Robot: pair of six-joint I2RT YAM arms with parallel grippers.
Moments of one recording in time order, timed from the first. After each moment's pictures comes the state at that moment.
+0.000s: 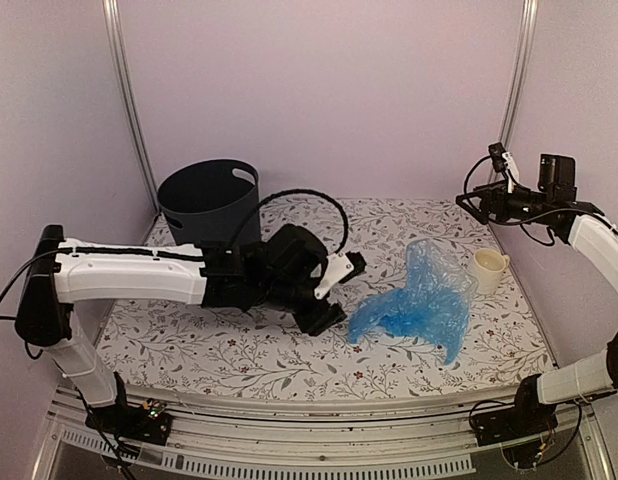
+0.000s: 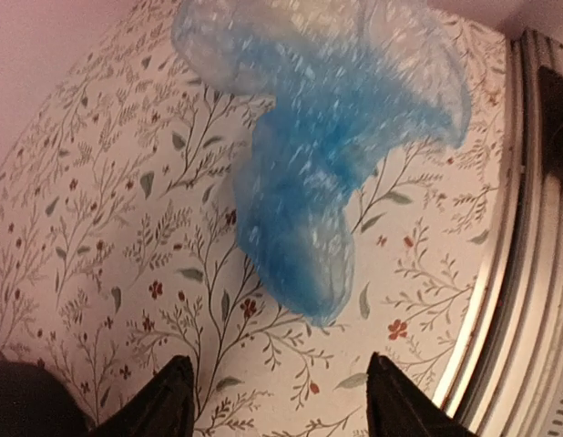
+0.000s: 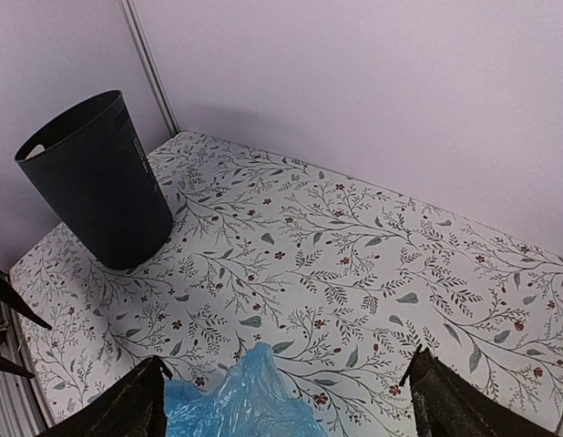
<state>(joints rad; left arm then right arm) -1.15 1.69 1.36 -0.38 -0.12 0.07 -0.04 1.25 1.09 -0.27 -0.75 -0.13</state>
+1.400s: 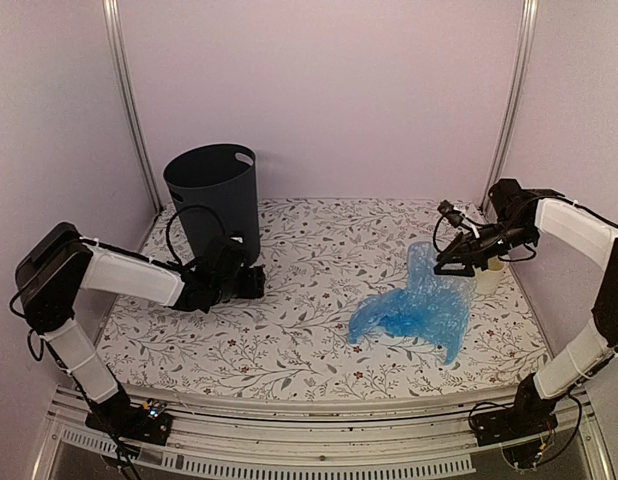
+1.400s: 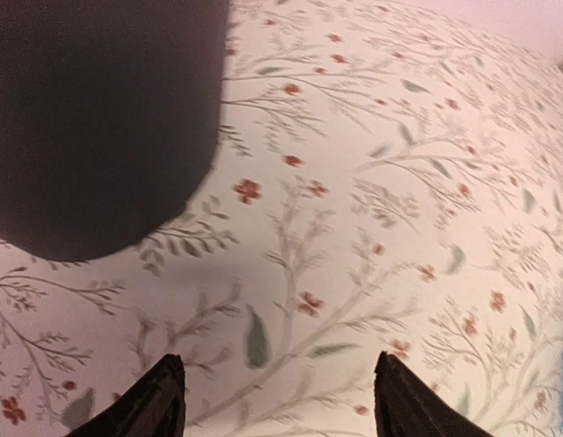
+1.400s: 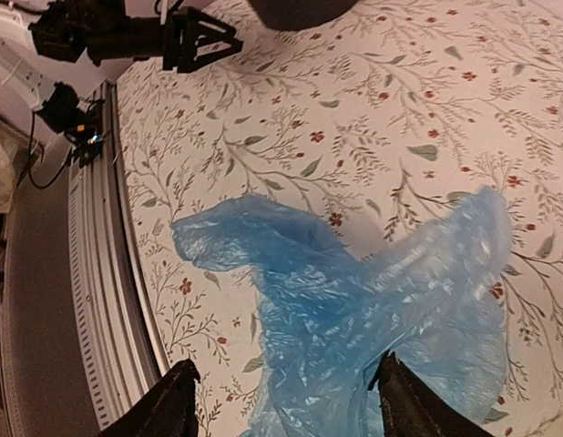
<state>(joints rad) -0.69 1.69 0.80 0.18 -0.39 -0.48 0.08 1.49 1.21 -0.95 -0.87 -0.67</state>
